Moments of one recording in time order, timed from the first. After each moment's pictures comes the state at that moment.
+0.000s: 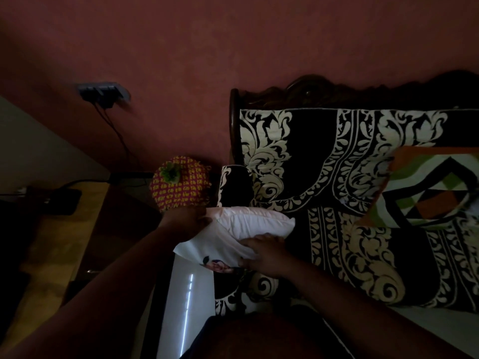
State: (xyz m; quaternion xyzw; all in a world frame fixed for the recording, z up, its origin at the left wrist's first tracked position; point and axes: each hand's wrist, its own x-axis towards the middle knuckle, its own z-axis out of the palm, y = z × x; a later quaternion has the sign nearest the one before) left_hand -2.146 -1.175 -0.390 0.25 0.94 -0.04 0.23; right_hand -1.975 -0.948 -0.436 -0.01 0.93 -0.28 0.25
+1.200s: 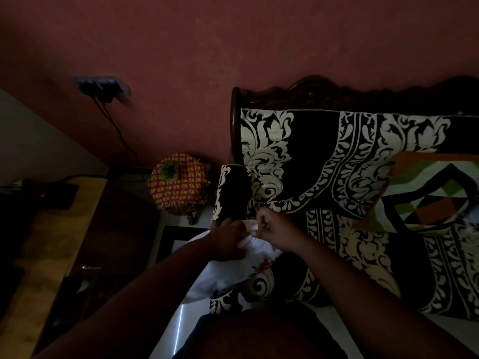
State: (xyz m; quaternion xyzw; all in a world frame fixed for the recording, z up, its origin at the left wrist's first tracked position) left_hand -2.088 -1.096 -0.413 0.40 0.85 -0.01 0.36; right_hand -2.014 -0.899 -0.421 0.07 0.86 -0.48 0.15
